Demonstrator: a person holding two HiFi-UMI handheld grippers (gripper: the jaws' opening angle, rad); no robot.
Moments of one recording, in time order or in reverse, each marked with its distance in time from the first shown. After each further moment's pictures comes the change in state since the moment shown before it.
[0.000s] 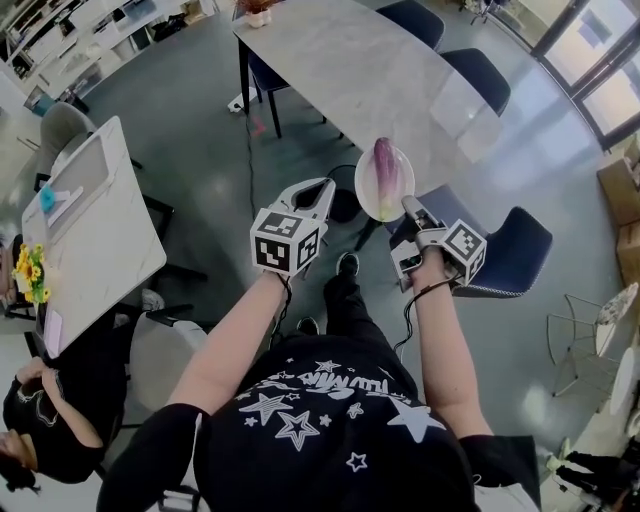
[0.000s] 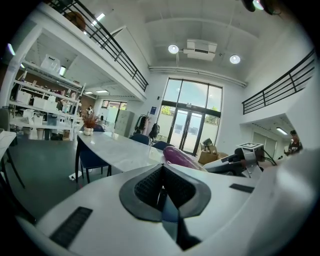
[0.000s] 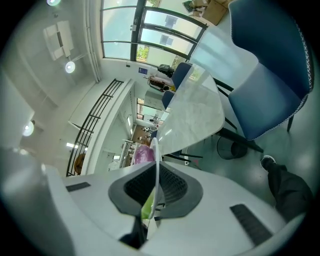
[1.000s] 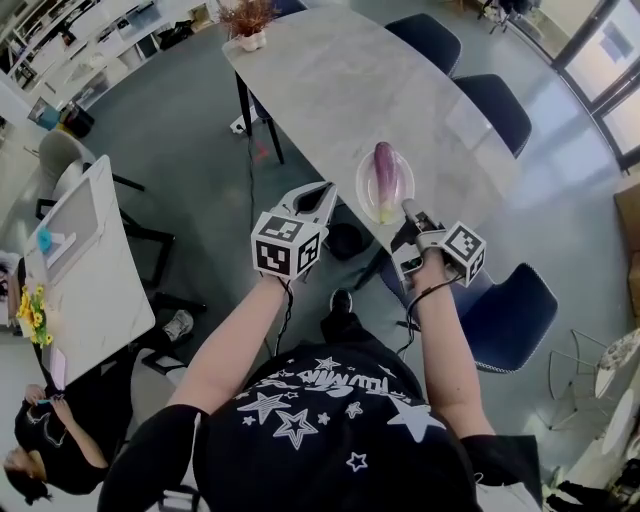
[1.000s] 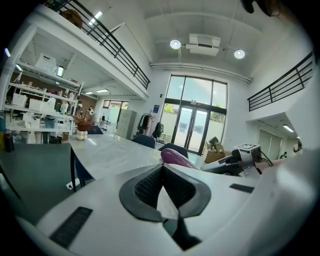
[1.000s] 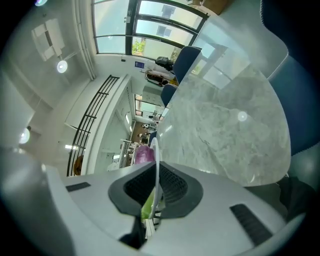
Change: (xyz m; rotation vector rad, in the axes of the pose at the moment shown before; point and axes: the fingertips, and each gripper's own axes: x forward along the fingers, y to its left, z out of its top) left arm 0.158 0.078 0.053 0.017 0.016 0.035; right arm 0.160 -0.007 0.108 0.032 0.060 0.011
